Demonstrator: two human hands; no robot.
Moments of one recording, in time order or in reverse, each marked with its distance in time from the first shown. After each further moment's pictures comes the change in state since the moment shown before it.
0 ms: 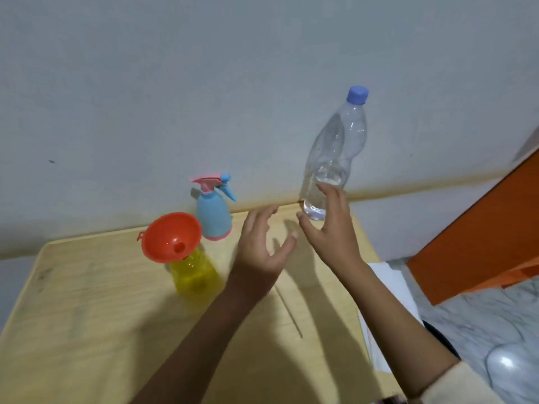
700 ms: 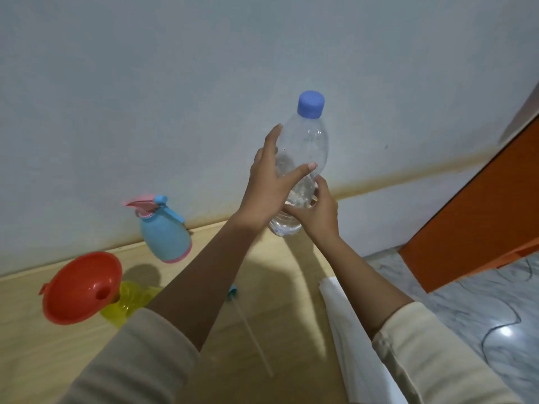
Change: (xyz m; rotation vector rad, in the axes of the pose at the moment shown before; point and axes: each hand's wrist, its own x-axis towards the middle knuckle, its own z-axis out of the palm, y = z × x) left_hand 0.146 0.029 0.108 -0.103 -0.163 -0.144; right_hand 0.075 0.107 0.000 0.251 0.013 0.430
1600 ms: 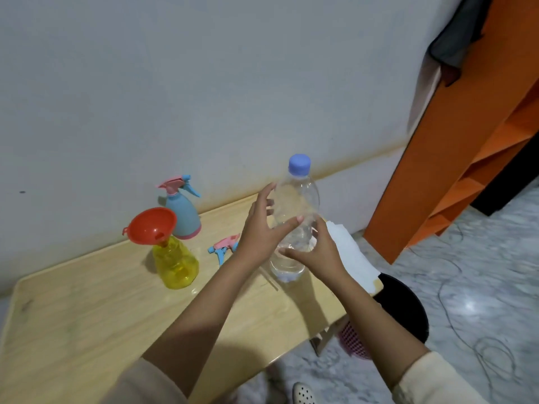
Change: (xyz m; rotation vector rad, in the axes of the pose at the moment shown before) left_hand -0.205 0.016 -0.057 -0.077 -0.214 0.053; right_hand -0.240 -0.021 -0.038 0.007 0.007 0.015
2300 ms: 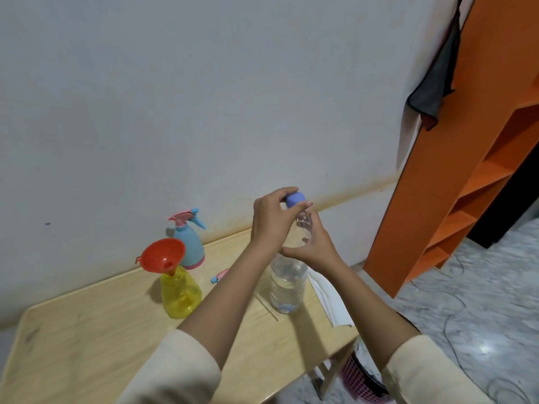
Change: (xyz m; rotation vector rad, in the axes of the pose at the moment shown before) left_hand 0.037 0.075 0.004 0.116 0.207 0.168; right_hand 0.036 -0.056 -0.016 0.004 -0.046 -0.199
